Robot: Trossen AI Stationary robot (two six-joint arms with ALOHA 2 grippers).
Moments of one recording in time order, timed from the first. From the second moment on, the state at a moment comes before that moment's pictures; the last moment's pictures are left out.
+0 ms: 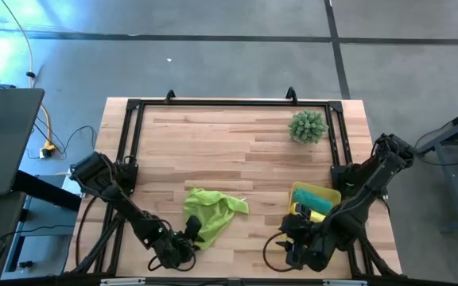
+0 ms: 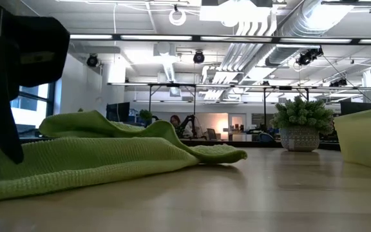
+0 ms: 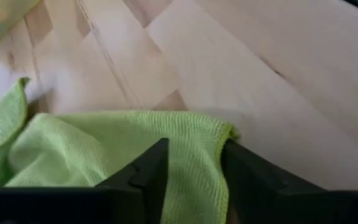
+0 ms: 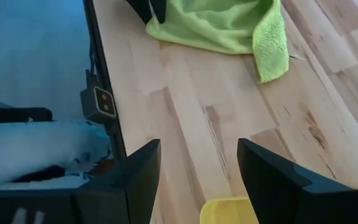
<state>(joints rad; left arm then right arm) -0.73 1.88 0.85 0.11 -0.52 0.08 0.84 1.59 1.38 -0.85 0.46 1.09</state>
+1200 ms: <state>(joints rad) -0.53 1.43 1.09 -0.33 -0.72 -0.14 0.71 1.59 1.14 -0.38 0.86 0.44</state>
